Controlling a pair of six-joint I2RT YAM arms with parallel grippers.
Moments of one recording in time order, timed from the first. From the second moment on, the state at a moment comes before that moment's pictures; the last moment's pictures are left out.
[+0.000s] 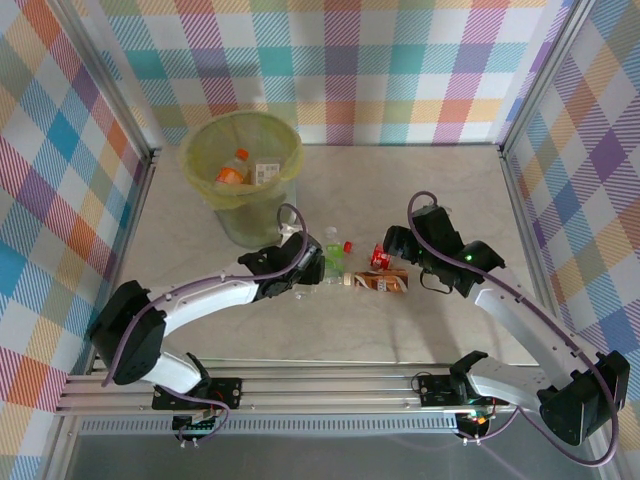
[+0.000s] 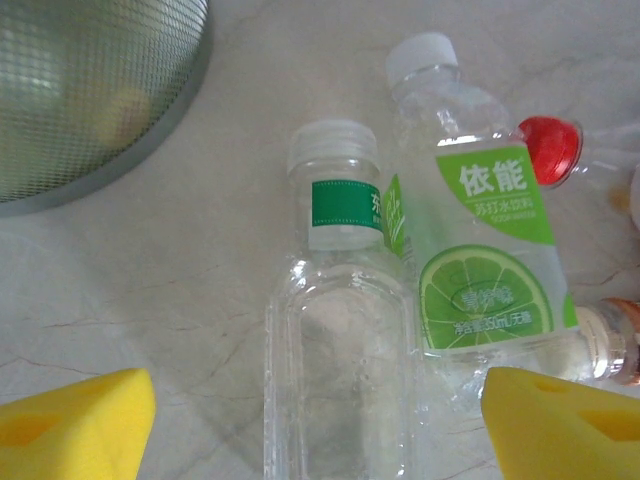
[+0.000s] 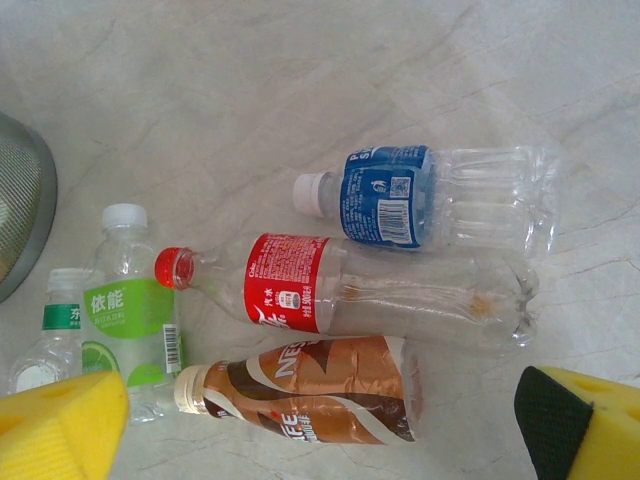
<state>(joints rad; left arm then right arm) -0.84 1.48 0.93 -0.40 -0.38 -0.60 0.56 1.08 0.99 -0.78 0.28 0.71</state>
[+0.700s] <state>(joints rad) -0.85 1.59 0.91 -0.40 -0.36 -0.63 0.56 1.08 0.98 -0.77 0.28 0.72</state>
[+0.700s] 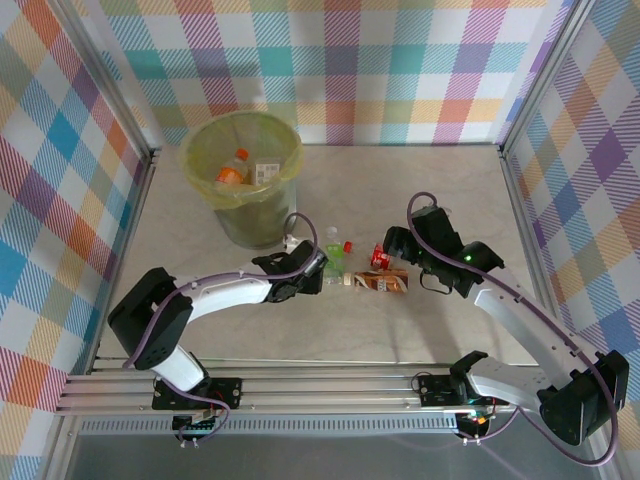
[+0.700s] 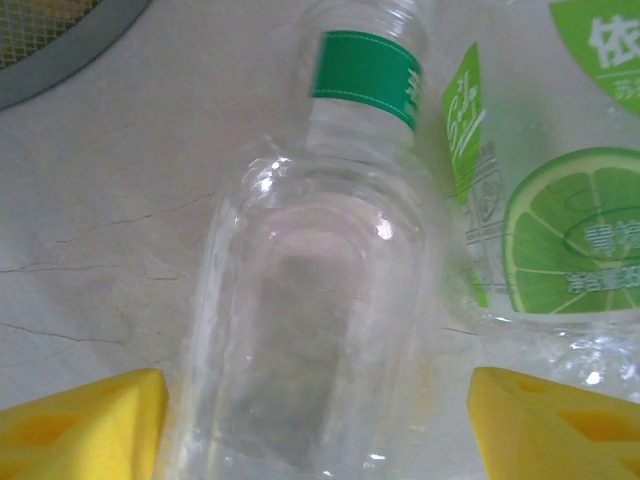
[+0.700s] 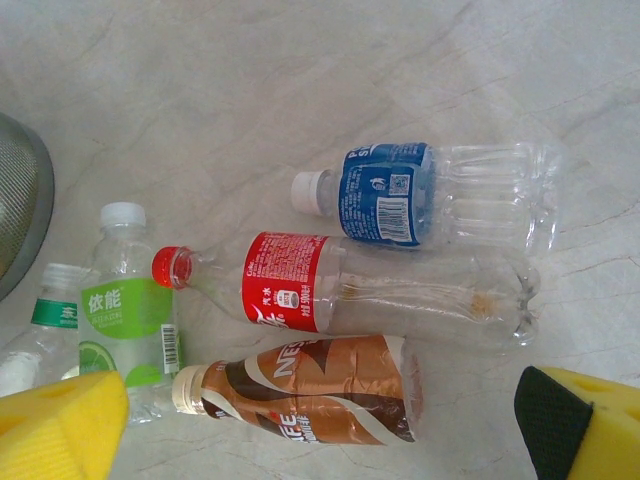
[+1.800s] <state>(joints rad) -0.85 1.56 0.93 -0.52 -0.45 -0.66 0.56 1.10 0.98 -0.76 0.27 0.72</state>
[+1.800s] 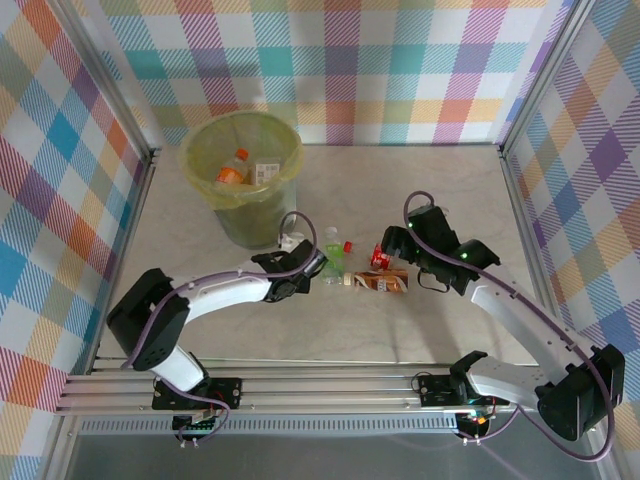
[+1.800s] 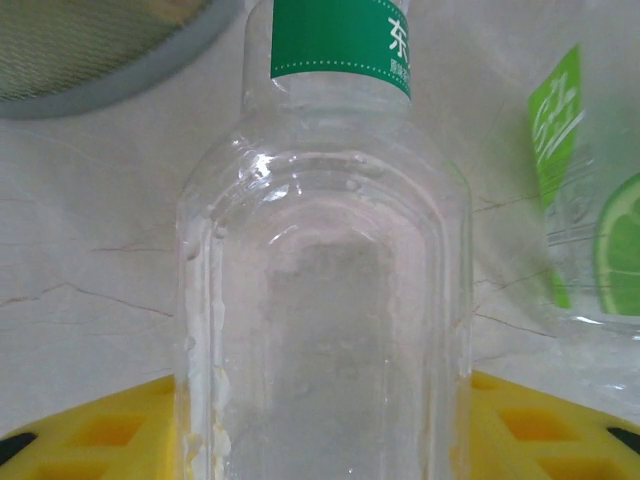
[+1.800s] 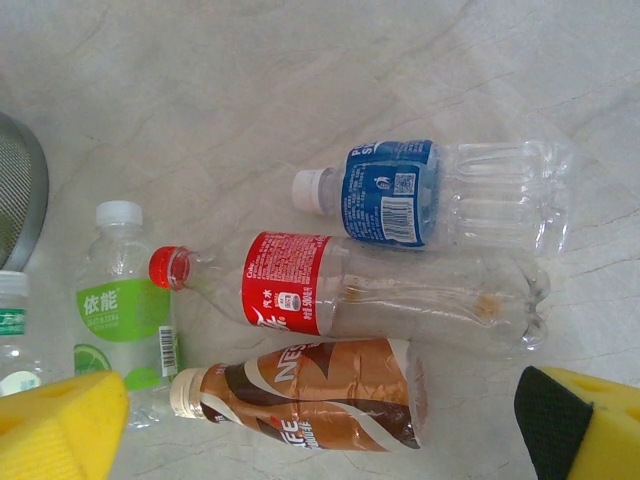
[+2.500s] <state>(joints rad) -0.87 1.29 1.03 -0.58 -0.31 -0.59 0.56 1.05 0.96 -0.76 0.29 0.72</state>
